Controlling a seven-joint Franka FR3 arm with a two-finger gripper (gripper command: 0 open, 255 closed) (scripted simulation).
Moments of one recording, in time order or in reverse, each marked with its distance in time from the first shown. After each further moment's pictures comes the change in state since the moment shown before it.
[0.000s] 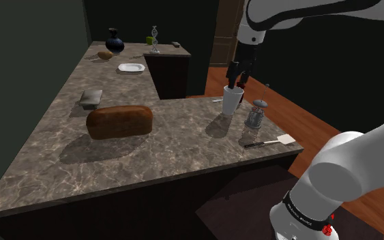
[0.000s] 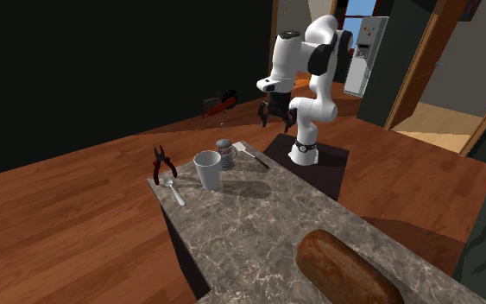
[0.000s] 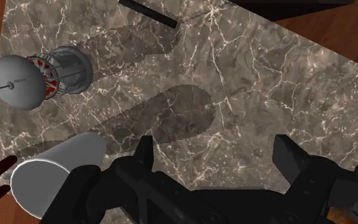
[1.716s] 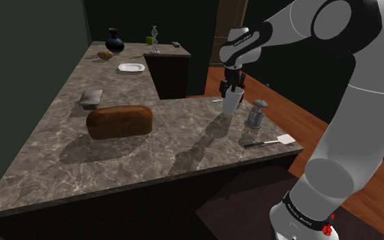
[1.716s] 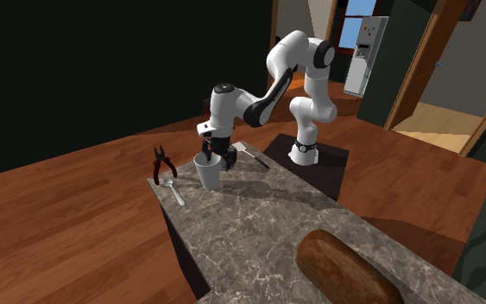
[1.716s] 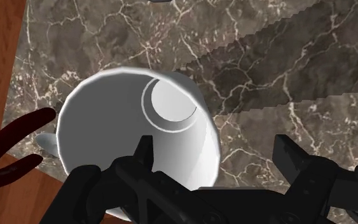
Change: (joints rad) arm -0.108 0.682 -0.171 0.320 -0.025 0.397 -0.281
